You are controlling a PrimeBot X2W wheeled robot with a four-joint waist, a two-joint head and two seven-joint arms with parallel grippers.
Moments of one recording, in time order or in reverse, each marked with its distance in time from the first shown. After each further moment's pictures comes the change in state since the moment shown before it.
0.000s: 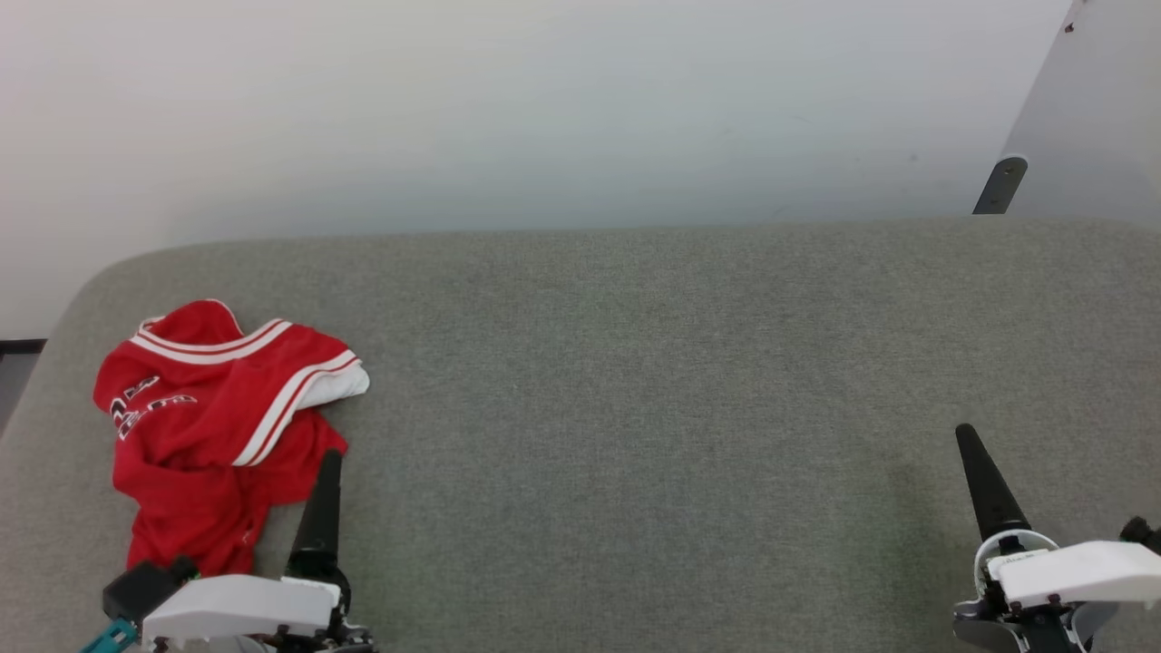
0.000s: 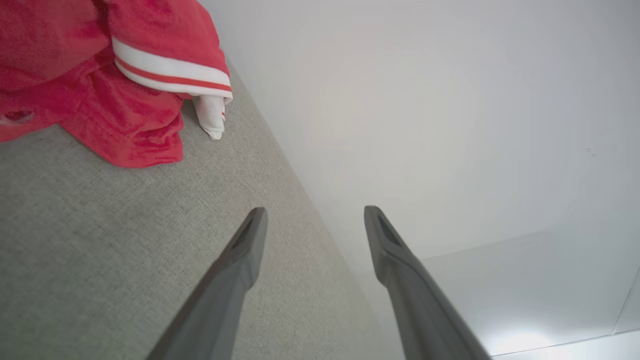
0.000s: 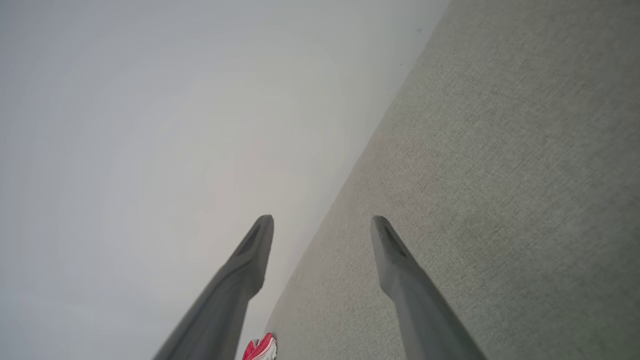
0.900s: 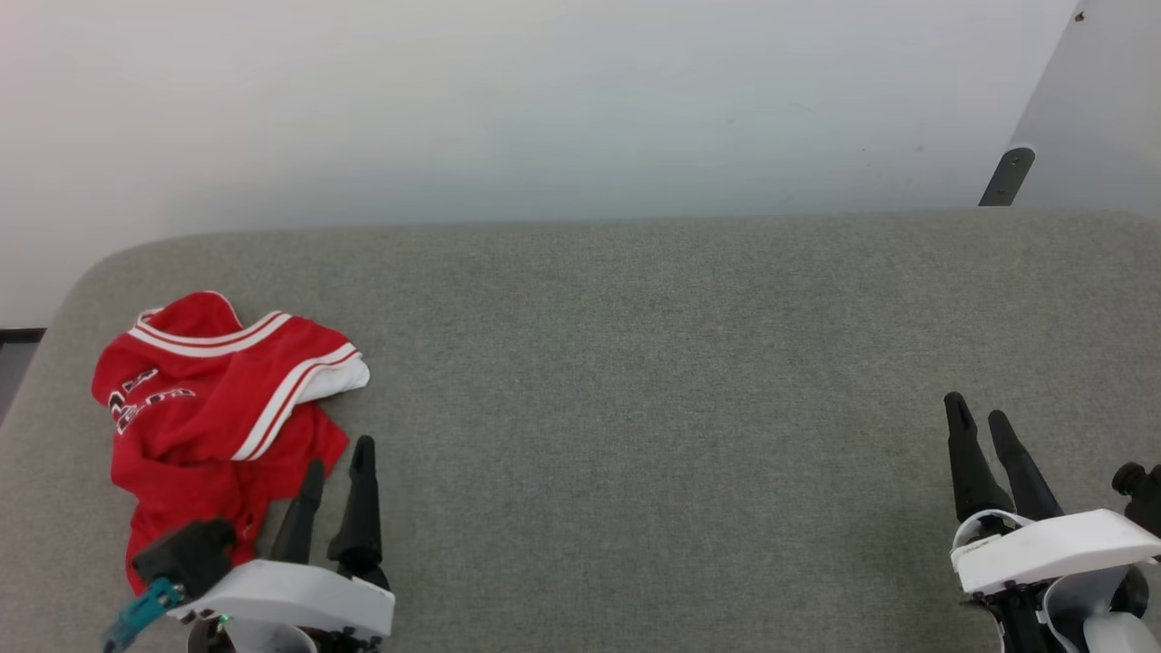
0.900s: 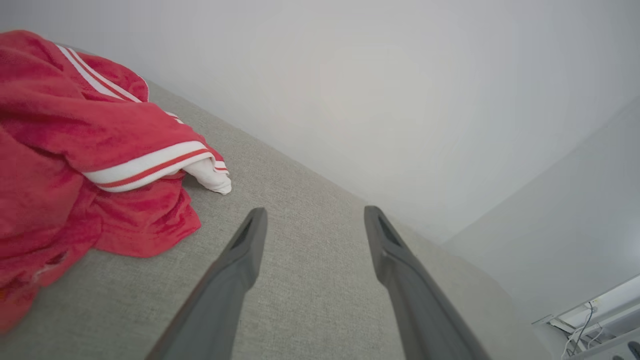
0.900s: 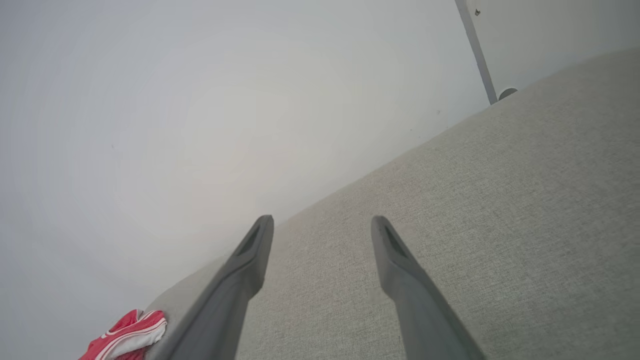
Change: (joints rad) left arm 0.007 0.008 -0.056 -0.066 0.542 0.028 -0.095; right arm -0.036 -0.013 0.014 -0.035 -0.538 0.000 -0.093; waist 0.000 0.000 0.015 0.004
